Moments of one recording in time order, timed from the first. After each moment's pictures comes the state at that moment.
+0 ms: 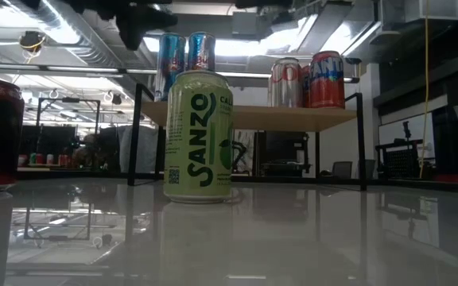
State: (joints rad) left arm -0.14 0.99 0.63 0.13 -0.14 -0.22; right arm 0.09 1.57 1.59 -0.58 0.15 0.22
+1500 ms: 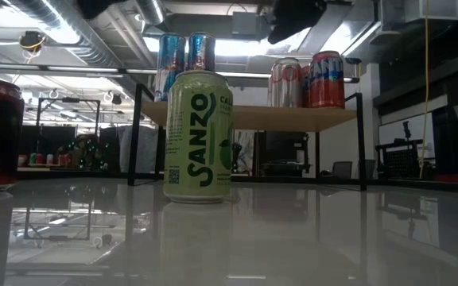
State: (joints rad) left arm -0.14 0.78 0.91 -0.53 -0.01 -0.45; right arm 0.29 1.57 1.40 -0.70 0.29 0.19
